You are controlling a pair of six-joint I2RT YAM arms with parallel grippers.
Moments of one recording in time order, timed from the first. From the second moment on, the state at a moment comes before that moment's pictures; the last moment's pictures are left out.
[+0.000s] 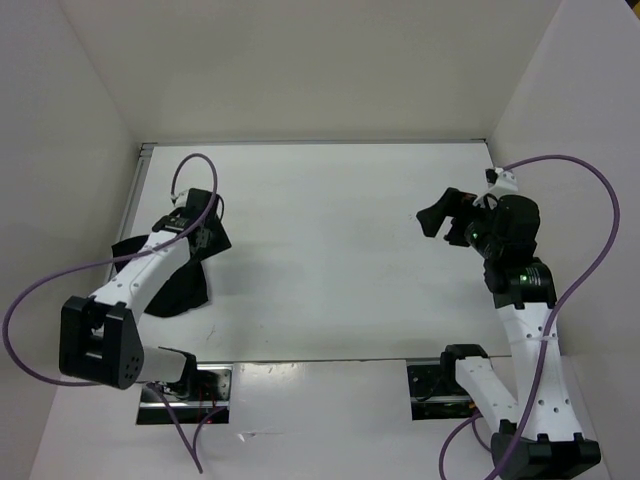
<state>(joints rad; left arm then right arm) -0.19 1.30 0.97 -0.65 -0.30 -0.63 -0.01 0.80 1.01 -0.58 -0.27 0.35</state>
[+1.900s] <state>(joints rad) -0.32 1.50 1.18 -0.68 0.02 -0.50 0.01 0.83 1.00 -0.58 -0.23 0.34</state>
